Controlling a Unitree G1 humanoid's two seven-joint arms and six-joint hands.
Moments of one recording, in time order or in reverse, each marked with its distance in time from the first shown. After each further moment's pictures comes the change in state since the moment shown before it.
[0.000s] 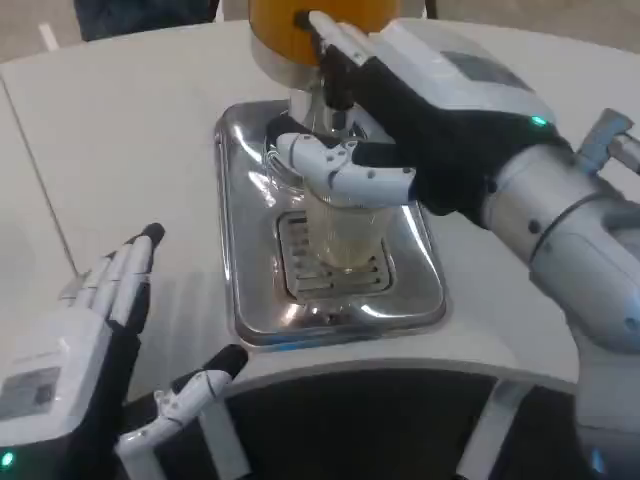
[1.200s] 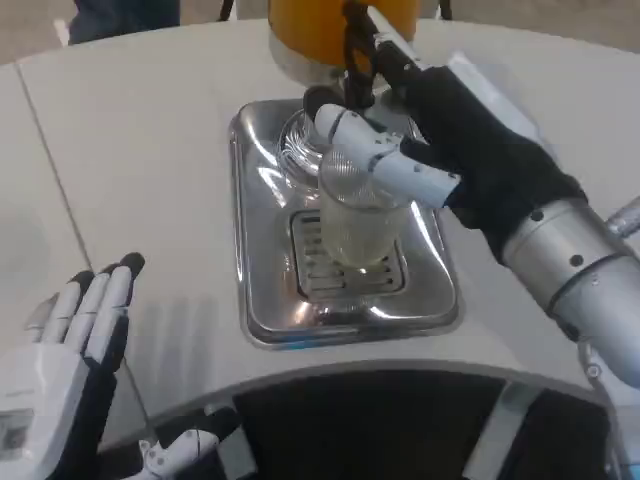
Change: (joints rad) left arm 0.177 0.006 0.055 -0.136 0.064 0.008 -0.001; right arm 0.260 0.221 -0.276 -0.015 0.431 -0.087 -0.379
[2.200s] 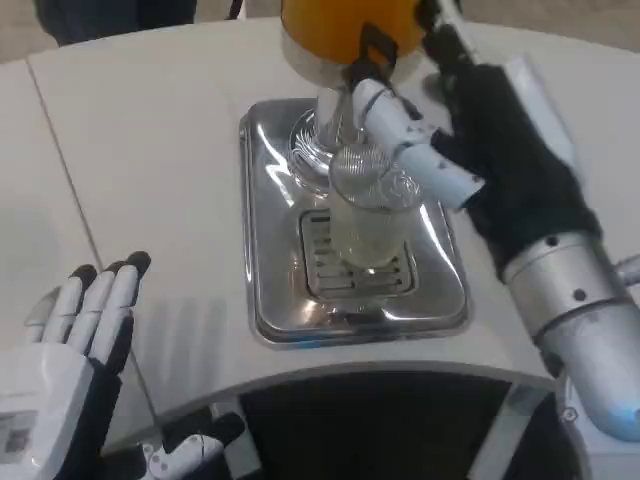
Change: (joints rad) left arm 0.028 0.003 0.001 -0.042 0.033 0.004 0.000; right arm 0.133 0.262 -0.029 -0.037 -0.114 -0.087 -0.130
